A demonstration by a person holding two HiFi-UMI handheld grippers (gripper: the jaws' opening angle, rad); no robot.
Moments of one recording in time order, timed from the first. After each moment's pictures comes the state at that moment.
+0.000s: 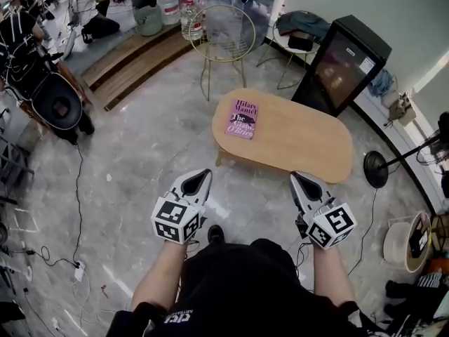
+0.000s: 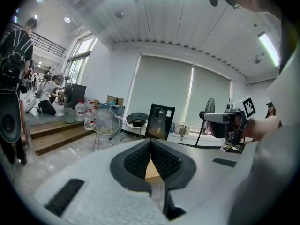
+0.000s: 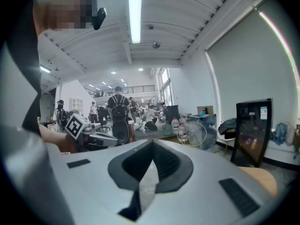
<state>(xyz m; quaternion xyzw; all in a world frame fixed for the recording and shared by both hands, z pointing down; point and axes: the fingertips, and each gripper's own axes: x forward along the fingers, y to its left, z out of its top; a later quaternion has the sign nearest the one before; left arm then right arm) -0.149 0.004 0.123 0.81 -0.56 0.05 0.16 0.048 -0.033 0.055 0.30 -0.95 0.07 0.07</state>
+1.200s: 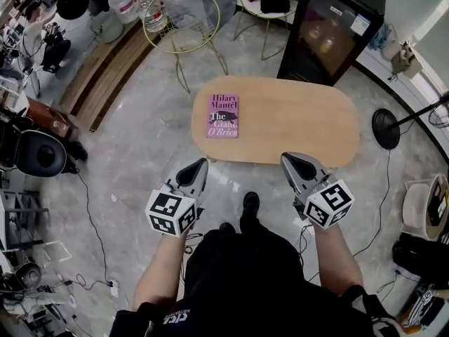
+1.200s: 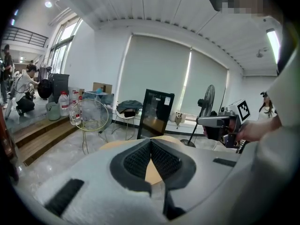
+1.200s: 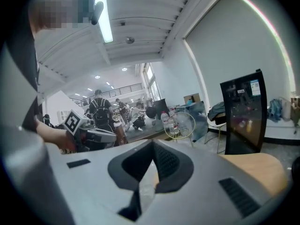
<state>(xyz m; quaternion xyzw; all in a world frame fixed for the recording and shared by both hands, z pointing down) -0.095 -0.196 0.161 0.84 -0.50 0.13 0.19 0.096 -0.221 0.132 0.33 -0.93 0.16 0.07</state>
